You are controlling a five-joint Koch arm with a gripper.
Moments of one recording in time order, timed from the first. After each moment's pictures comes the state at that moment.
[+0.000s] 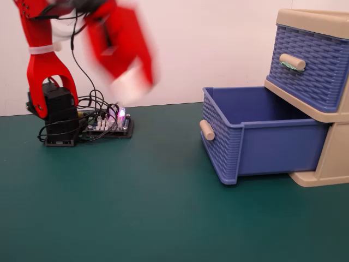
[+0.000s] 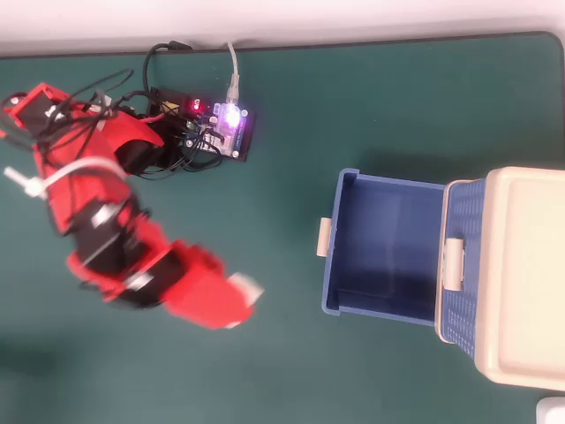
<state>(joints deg) -59.1 95.4 55.9 91.3 170.0</state>
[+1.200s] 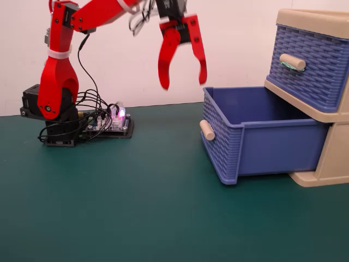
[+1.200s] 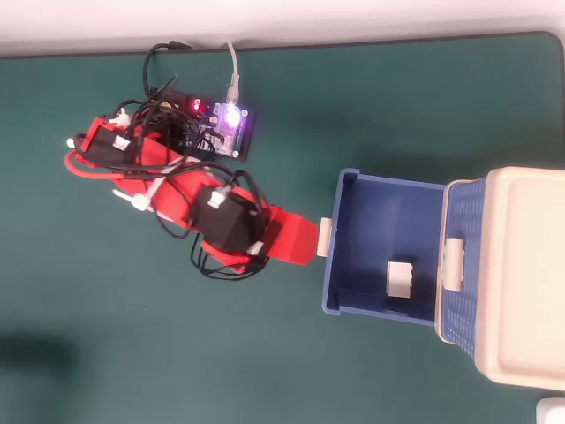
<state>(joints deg) -77.9 77.5 38.1 108.1 162.4</state>
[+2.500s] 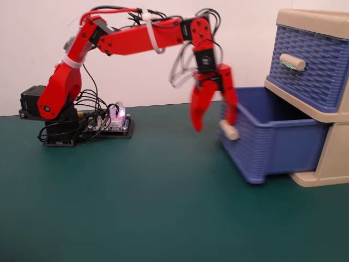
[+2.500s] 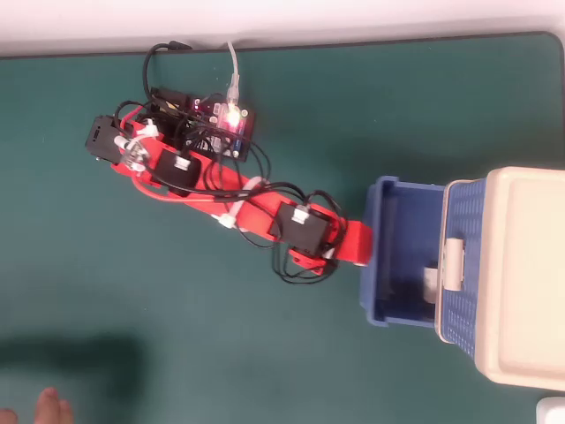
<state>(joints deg) -82.4 55.7 35.9 83.7 160.1</state>
